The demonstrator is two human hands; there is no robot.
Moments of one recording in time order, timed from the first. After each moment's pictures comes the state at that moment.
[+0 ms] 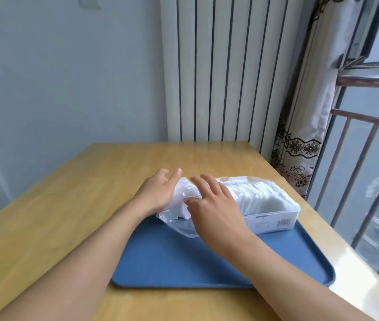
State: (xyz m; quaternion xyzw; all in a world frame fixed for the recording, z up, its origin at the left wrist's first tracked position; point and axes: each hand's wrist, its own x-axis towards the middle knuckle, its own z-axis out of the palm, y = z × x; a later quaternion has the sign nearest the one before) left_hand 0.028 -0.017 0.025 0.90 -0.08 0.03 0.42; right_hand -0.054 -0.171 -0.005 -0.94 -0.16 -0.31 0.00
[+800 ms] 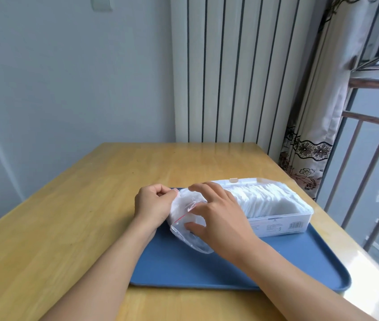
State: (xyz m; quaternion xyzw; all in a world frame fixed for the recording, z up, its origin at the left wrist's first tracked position) left_hand 0.018 0.002 -0.015 0.76 0.02 0.10 0.64; right_hand -0.060 -0.158 -0.006 -0.92 -0.21 -0.30 0.13
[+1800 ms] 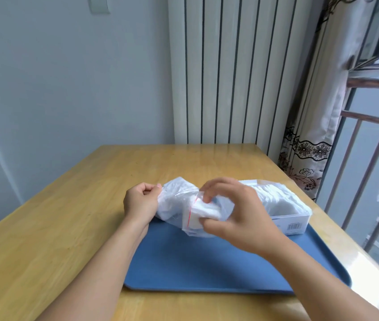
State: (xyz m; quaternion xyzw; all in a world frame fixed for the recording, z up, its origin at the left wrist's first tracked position) left_hand 0.036 0.016 -0.019 0.72 0.07 0.15 0.67; right_hand -0.081 -0.188 0.029 -0.86 -0.22 -0.23 0.41
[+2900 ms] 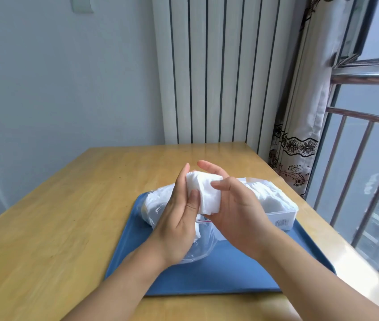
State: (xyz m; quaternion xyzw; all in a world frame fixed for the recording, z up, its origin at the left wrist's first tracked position) left_hand -0.060 -0.047 0.012 0.75 -0.27 0.02 0.60; right_hand -0.086 -0.185 0.046 -0.51 -0.13 0.04 0.85
